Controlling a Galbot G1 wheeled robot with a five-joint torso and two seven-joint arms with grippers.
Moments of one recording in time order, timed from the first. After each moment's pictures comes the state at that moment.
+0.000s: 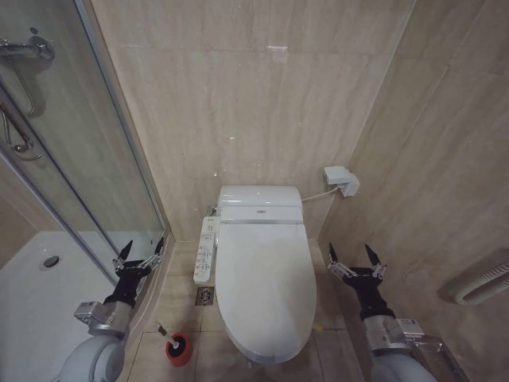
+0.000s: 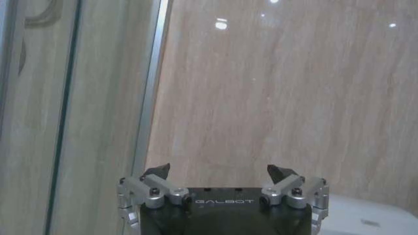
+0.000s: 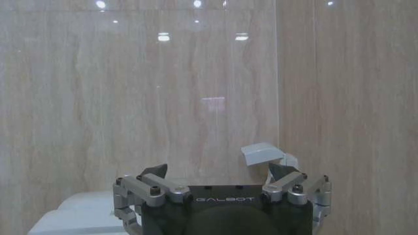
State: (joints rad) left arm 1.41 -1.23 -0.65 -1.97 -0.53 -0.07 0.03; right arm -1.58 1.45 0.68 2.15 0.23 0.11 0.00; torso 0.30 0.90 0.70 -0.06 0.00
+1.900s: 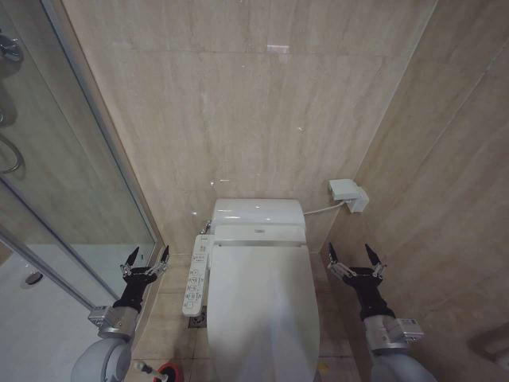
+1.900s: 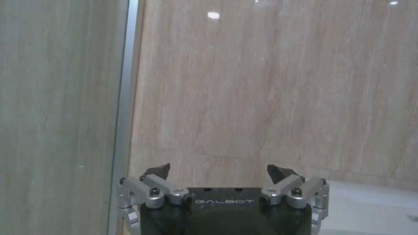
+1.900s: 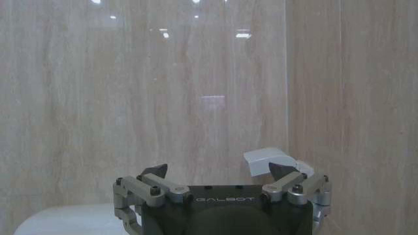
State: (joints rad) left arm 1.38 -1.26 -0.64 -1.84 -0.45 -0.15 0.09; right arm -1.58 1.45 0.69 2.15 0.23 0.11 0.00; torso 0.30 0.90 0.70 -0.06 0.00
